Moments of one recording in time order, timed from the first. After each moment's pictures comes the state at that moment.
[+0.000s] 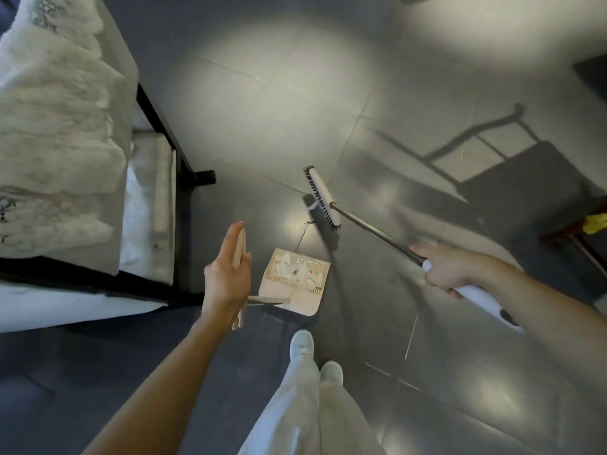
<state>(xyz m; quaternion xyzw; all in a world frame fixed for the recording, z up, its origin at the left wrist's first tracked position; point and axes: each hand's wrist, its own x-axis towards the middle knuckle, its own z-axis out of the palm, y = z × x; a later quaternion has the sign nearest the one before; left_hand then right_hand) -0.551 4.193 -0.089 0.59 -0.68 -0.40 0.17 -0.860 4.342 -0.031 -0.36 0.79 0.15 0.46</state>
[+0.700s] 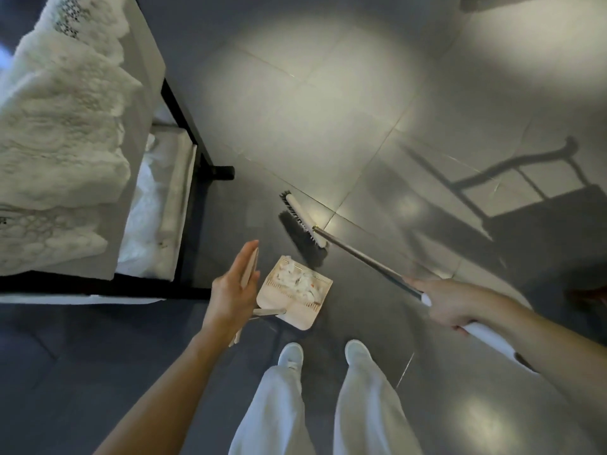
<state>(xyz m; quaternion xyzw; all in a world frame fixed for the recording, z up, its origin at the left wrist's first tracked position) -0.600 4.169 -0.087 0.61 -0.64 -0.45 0.14 -0.916 4.276 -0.033 -0.47 0.70 0.28 0.46</state>
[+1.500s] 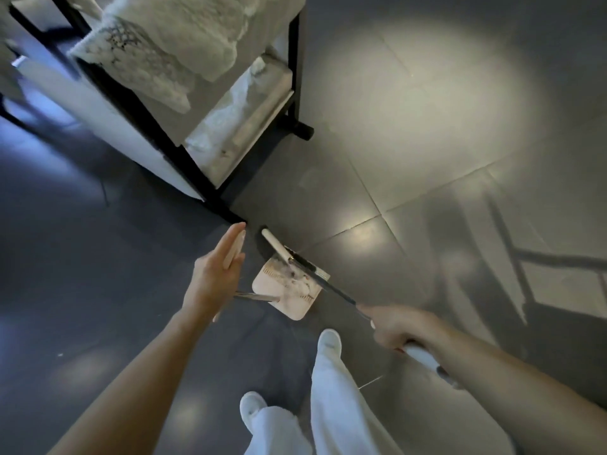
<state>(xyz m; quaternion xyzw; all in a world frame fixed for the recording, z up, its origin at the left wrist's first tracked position) -0.589 4.328 -0.092 0.75 -0.52 -0.32 0.27 -0.884 4.314 -0.104 -0.65 0.49 0.42 0.40</state>
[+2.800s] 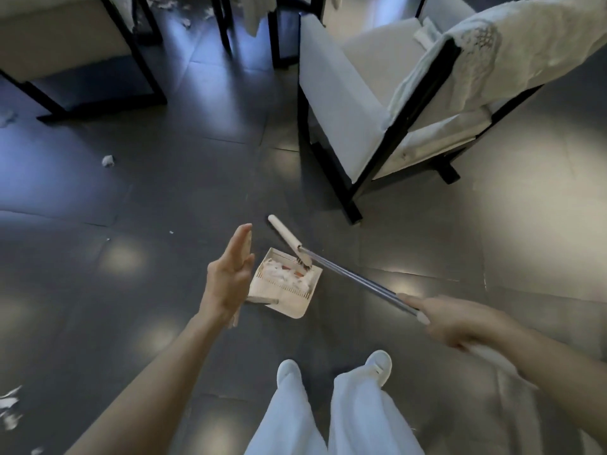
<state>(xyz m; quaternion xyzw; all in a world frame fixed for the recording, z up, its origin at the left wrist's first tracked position) -0.359 4.607 -0.093 0.79 -0.22 -0.27 0.50 -0.633 4.401 -0.031 -0.79 0.34 0.47 0.21</state>
